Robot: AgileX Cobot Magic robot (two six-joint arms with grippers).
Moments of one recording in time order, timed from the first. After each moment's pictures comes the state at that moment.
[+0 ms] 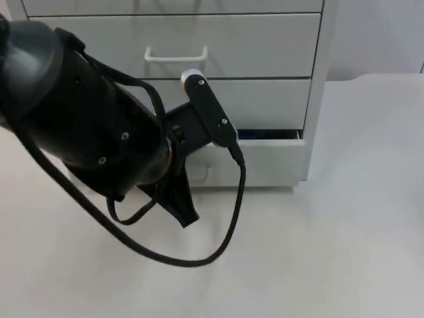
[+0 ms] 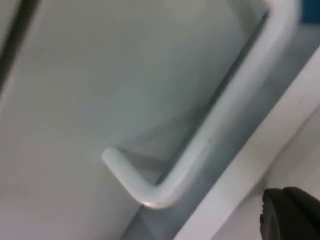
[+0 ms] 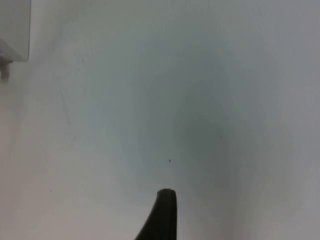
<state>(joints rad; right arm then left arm) 0.09 0.96 -0.68 -0.10 0.75 0.19 -0.72 1.99 -0.89 1.73 0.53 -1.30</state>
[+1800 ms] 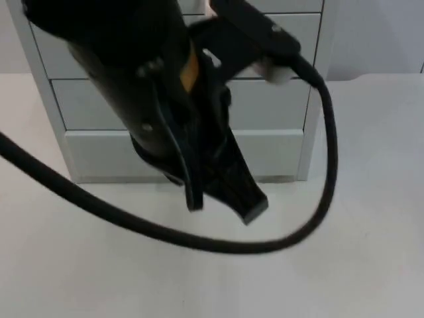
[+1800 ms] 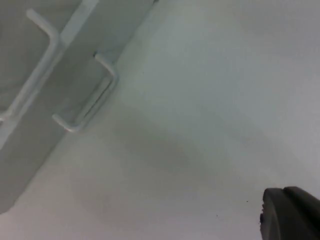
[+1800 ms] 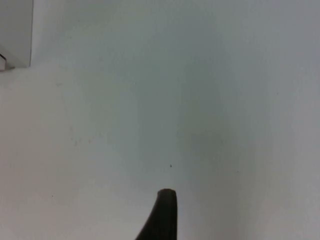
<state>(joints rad) 0.09 0.96 -0.68 -0.10 0.74 0.19 -0.89 1.58 -1.03 0.29 0.73 -0.17</state>
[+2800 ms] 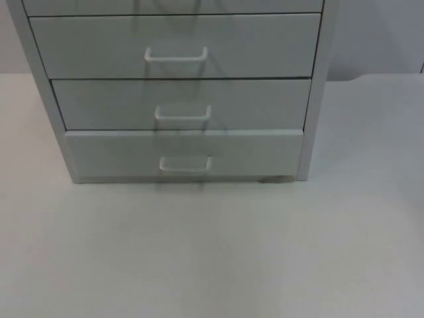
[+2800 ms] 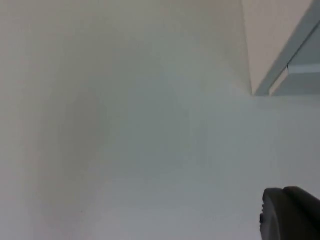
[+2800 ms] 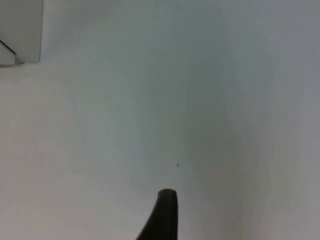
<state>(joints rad) 0.09 0.96 -0.68 -0.05 0.73 0.12 0.03 1.06 -0.97 0.02 0.93 0.03</state>
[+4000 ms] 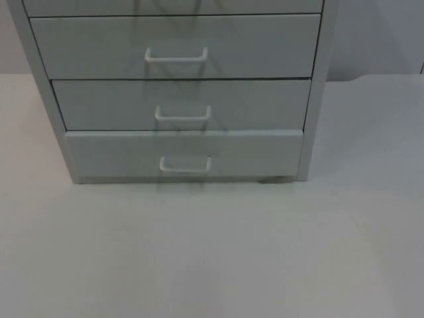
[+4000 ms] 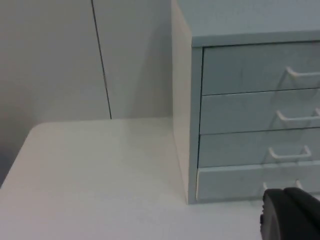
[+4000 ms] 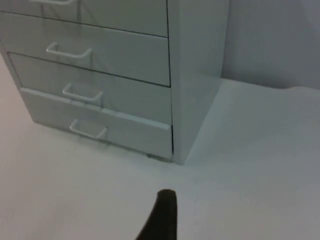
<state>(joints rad) 0.09 0.31 -0.58 0.42 0.80 -0.41 0.07 0.00 -0.74 -0.18 1.07 0.09</state>
